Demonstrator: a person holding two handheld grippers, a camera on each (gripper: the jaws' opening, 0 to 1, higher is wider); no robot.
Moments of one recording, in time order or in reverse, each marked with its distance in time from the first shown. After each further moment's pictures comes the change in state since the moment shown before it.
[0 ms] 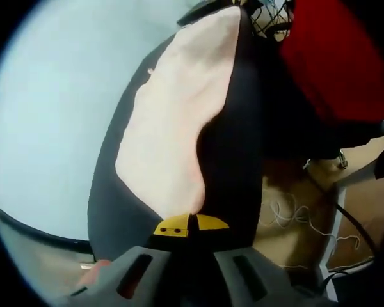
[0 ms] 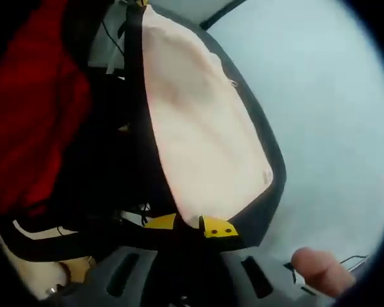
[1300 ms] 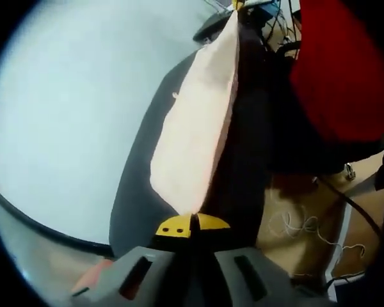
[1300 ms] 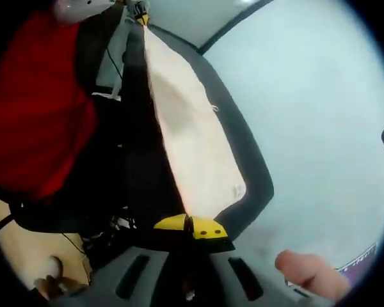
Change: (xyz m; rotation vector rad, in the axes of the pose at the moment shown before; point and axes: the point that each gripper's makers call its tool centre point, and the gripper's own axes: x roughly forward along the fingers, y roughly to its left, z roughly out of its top) left arm -0.077 0.028 0.046 0.006 -0.074 0.116; right arm -0.078 -0.074 0.004 -0.033 -0.160 0.049
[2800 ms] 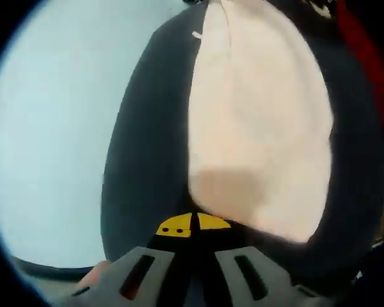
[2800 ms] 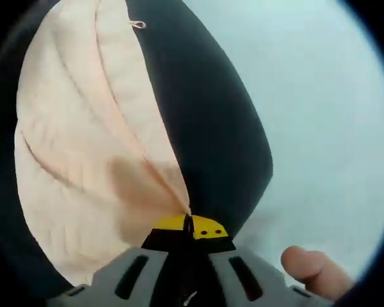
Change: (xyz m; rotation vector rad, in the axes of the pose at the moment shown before) left arm 0.212 0.125 -0.030 0.048 0.161 -0.203; right arm 0.259 -0.160 -0.030 0.016 0.317 -0.013
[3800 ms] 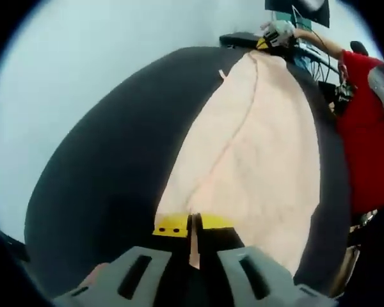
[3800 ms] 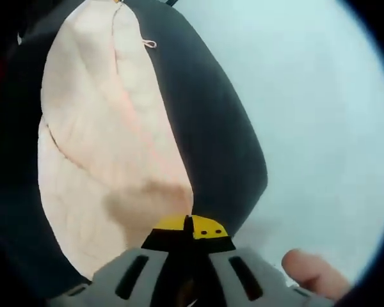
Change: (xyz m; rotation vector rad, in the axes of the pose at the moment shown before) left arm 0.028 -0.009 0.039 -0.469 -0.290 -0.307; right arm -0.023 0.002 -0.005 0.008 -0.103 -0.036
